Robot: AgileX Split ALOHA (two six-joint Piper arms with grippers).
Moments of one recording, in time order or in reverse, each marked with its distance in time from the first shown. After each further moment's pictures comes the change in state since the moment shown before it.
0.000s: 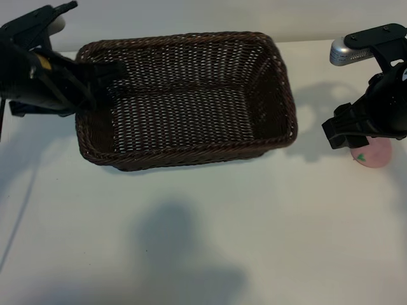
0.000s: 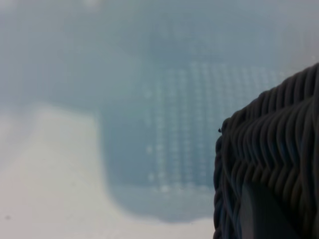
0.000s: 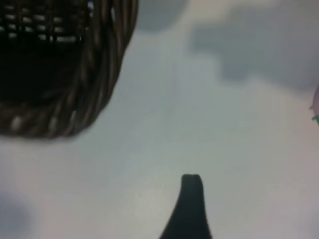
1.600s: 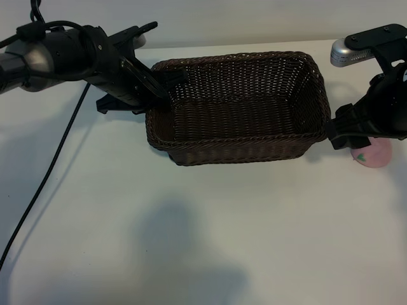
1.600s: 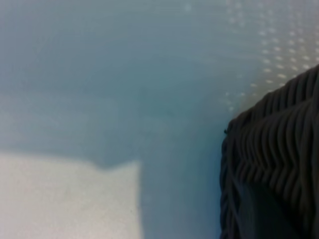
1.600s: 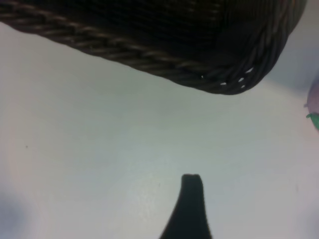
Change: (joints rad) left arm -0.052 0.514 -0.308 -0.214 -0.064 0.170; right arm 0.000 0.000 0.000 -0.014 0.004 0.002
